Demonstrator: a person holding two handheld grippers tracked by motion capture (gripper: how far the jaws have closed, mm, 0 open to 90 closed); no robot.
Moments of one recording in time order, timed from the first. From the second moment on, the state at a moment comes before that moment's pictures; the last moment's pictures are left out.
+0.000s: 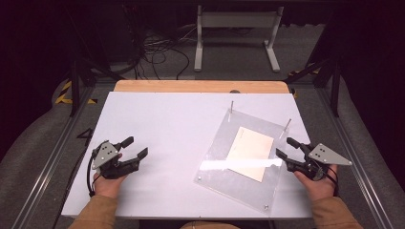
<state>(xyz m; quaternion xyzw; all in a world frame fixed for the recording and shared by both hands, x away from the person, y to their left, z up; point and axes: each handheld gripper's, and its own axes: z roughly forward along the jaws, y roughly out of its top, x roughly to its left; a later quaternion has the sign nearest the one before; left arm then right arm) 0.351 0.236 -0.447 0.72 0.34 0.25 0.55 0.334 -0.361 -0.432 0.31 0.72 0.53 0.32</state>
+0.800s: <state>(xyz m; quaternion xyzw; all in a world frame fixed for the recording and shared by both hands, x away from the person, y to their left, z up) 0.351 0.226 -0.443 0.73 0.35 0.24 0.54 0.352 -0.378 -0.427 0.37 0.72 0.49 0.32</state>
